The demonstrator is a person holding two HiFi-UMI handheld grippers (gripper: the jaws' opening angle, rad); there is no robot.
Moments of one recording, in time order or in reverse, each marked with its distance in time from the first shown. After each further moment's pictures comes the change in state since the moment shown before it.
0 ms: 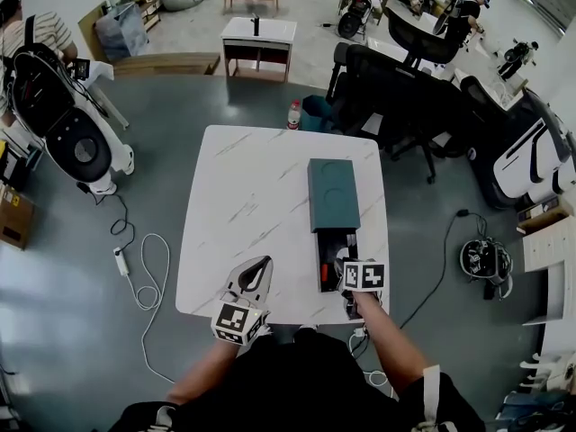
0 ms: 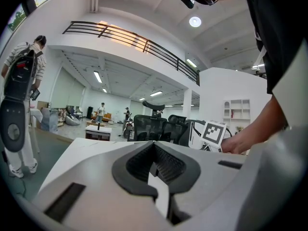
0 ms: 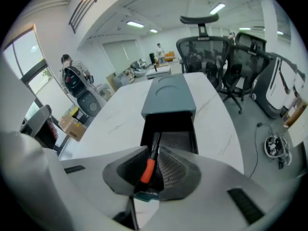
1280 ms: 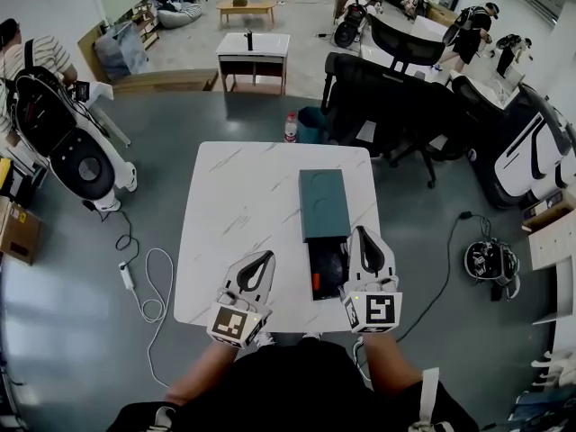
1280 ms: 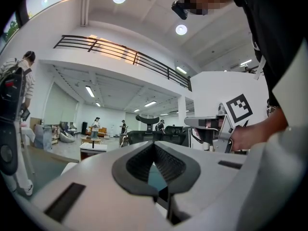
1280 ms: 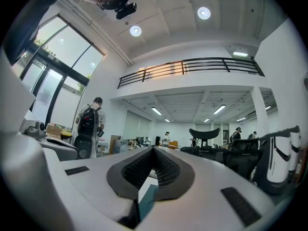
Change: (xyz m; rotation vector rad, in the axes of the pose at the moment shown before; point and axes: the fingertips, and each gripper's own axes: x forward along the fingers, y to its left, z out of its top) left arm 0.023 -0.033 0.076 0.077 -0.086 -0.019; right arm -0.220 0.068 0.160 -0.407 -1.079 -0.106
